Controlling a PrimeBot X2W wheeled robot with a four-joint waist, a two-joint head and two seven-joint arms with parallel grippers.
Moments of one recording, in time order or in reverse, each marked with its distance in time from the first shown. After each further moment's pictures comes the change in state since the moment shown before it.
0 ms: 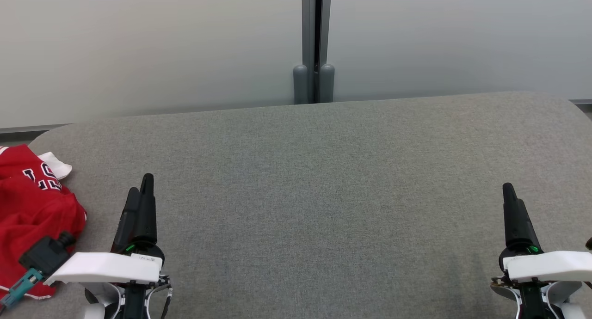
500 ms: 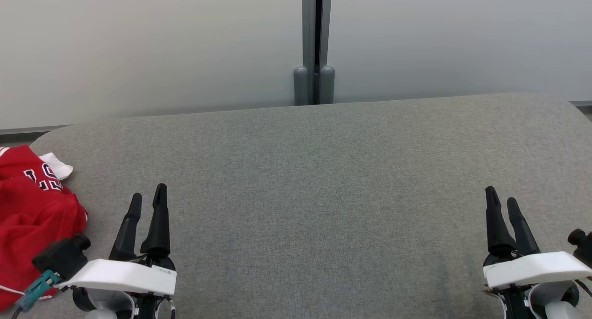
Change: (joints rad) left arm 0.025 0.010 -0.025 0.006 0.269 0.000 -0.046; right arm -0.001 -0.016 0.050 0.021 -0.261 0.000 -0.049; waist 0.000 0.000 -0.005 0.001
